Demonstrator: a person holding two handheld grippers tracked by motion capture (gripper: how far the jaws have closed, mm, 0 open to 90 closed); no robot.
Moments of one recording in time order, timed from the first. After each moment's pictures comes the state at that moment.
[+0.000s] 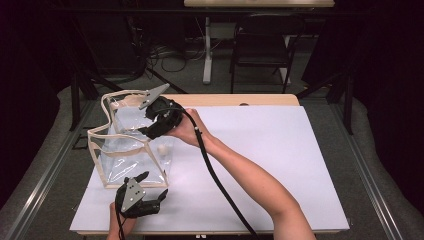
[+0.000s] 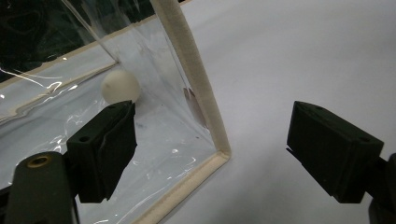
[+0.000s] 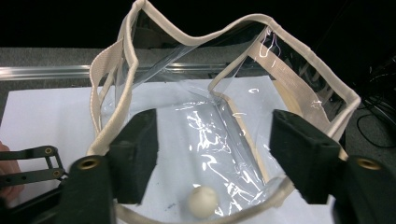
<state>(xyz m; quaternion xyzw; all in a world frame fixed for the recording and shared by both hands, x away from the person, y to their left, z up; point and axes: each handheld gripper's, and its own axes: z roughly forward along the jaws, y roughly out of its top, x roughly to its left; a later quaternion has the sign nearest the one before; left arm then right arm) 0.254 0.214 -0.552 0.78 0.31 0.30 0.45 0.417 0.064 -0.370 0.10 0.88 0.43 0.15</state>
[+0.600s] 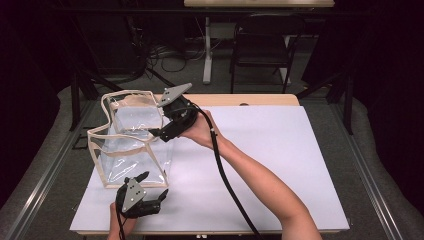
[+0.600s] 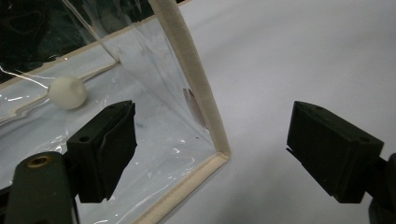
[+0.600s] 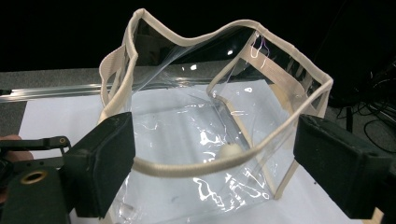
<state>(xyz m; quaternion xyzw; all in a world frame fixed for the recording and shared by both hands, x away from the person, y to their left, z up) 0.254 0.212 -0.552 0.78 0.31 0.30 0.45 0.416 0.024 -0.371 0.10 0.86 0.47 0.14</state>
